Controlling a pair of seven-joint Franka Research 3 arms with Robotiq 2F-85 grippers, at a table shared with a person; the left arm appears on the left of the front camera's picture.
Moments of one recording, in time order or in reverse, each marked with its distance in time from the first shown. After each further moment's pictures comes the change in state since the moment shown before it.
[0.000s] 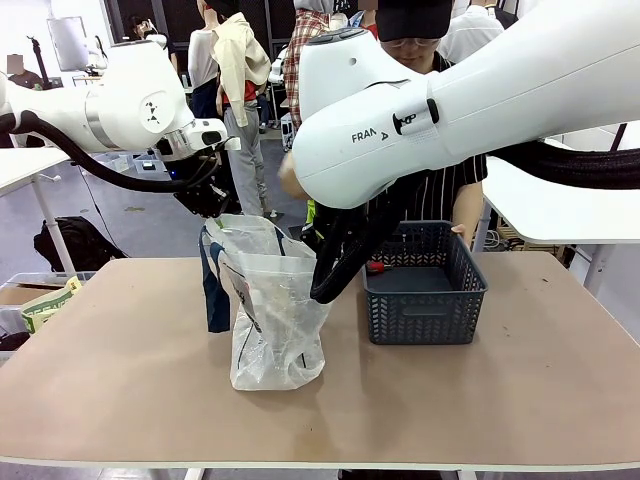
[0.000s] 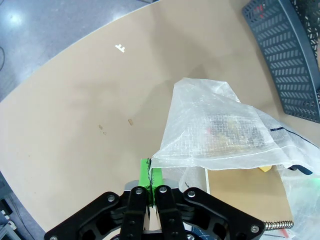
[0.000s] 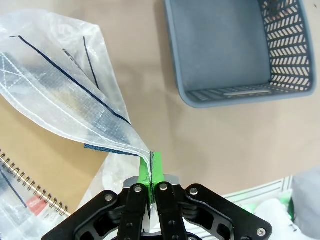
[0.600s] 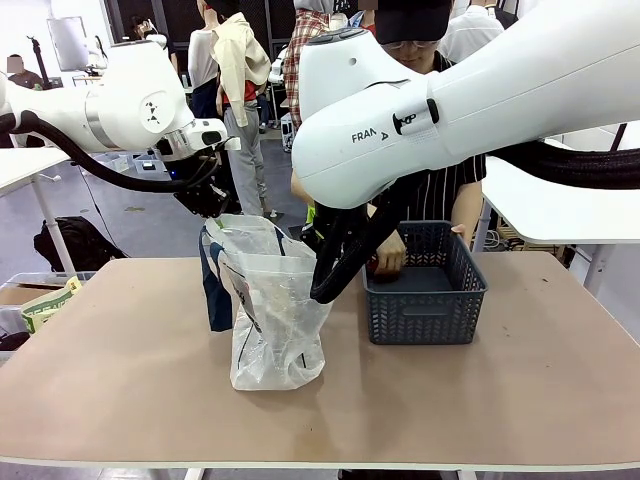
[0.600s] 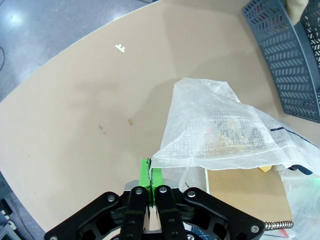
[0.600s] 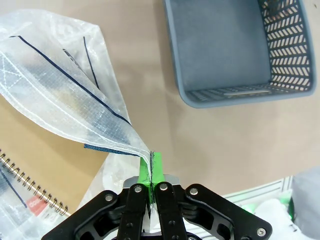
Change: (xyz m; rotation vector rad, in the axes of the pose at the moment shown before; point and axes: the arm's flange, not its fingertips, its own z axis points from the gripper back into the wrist) left arm 0.000 0.000 0.000 0.000 0.000 0.000; right arm 0.000 0.000 0.000 0.000 0.000 0.000
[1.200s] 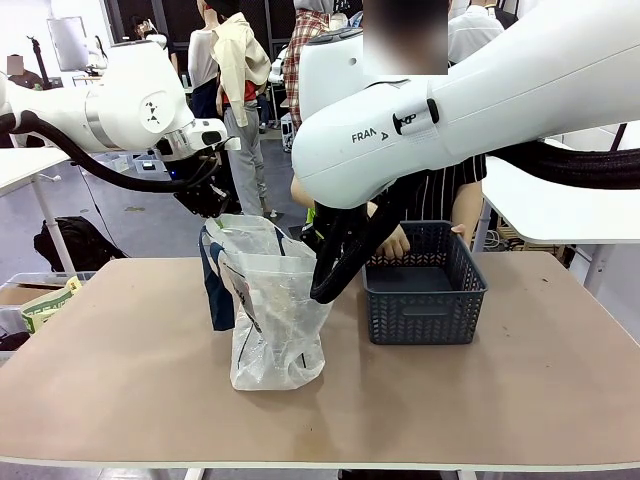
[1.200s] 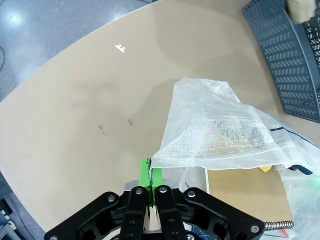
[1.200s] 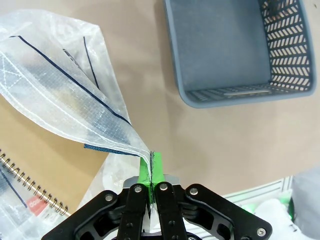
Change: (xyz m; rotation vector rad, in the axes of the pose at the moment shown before) left arm 0.000 0.000 0.000 0.000 0.000 0.000; right arm 0.000 0.000 0.000 0.000 0.000 0.000
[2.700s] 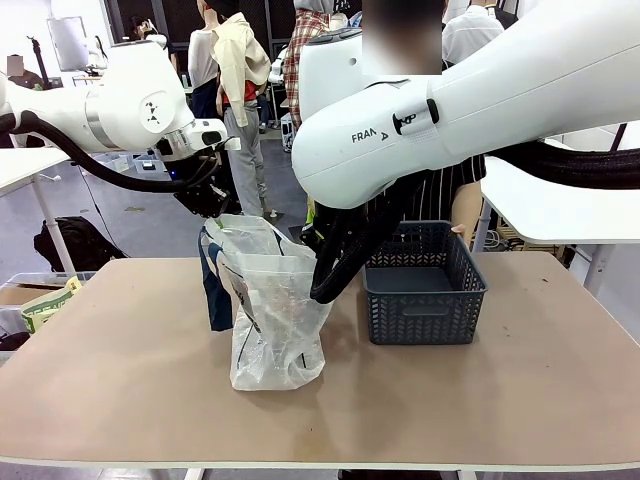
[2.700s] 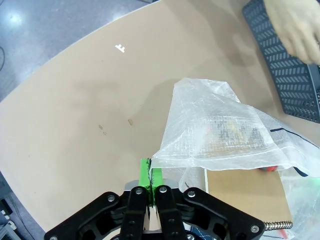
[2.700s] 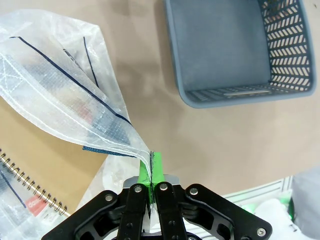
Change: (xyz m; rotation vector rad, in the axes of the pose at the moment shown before) left arm 0.000 0.000 0.000 0.000 0.000 0.000; right arm 0.000 0.000 0.000 0.000 0.000 0.000
